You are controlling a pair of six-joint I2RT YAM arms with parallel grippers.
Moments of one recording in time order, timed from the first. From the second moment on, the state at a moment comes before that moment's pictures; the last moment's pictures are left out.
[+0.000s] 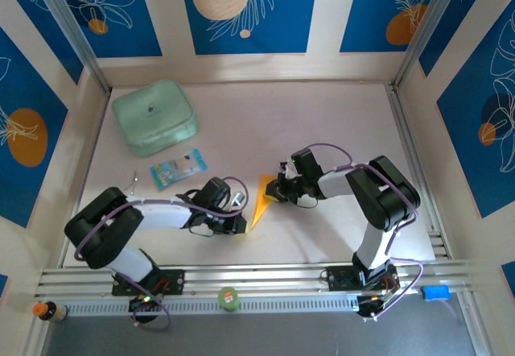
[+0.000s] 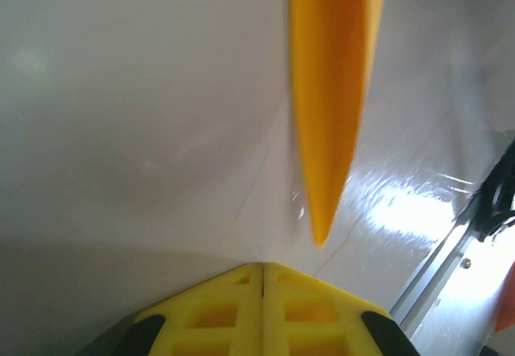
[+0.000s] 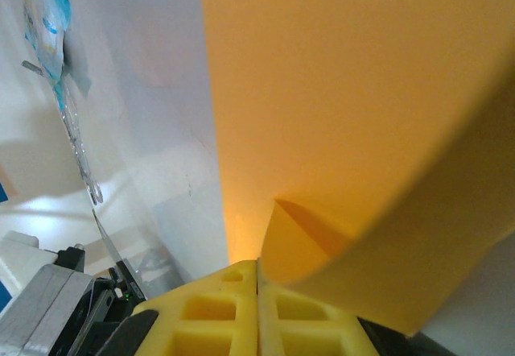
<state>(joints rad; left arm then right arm) -0.79 1.49 0.52 -0.08 0.54 -0.72 0.49 1.78 0.68 0.17 -0.68 0.91</state>
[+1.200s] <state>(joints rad) -0.79 1.81 0.83 0.00 0.59 -0.70 0.50 1.78 0.68 0.17 -0.67 0.92</state>
